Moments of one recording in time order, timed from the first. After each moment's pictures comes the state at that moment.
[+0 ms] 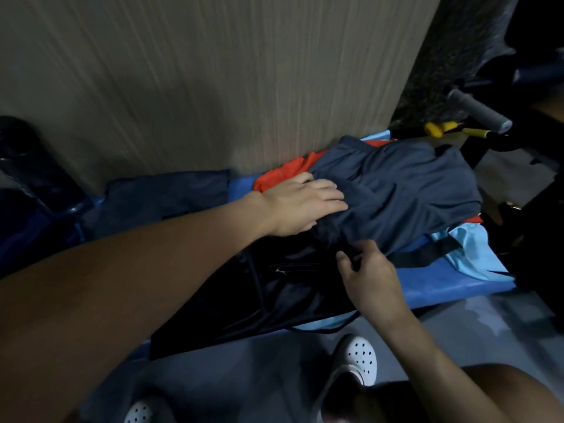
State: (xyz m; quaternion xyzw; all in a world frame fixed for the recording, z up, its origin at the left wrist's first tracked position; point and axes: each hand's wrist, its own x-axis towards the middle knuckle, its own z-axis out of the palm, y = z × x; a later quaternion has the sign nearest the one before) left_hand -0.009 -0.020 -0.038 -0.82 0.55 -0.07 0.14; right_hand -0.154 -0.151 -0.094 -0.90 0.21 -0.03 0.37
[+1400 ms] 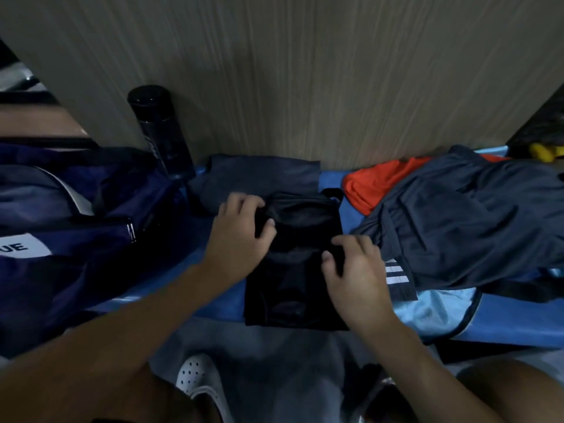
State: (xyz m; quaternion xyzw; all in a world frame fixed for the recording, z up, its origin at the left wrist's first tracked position) left_hand -0.098 0.200 -0.087 -0.95 0.05 -0.16 -0.26; right_hand -0.145 -0.003 -0.089 -0.93 0.00 -0.12 0.35
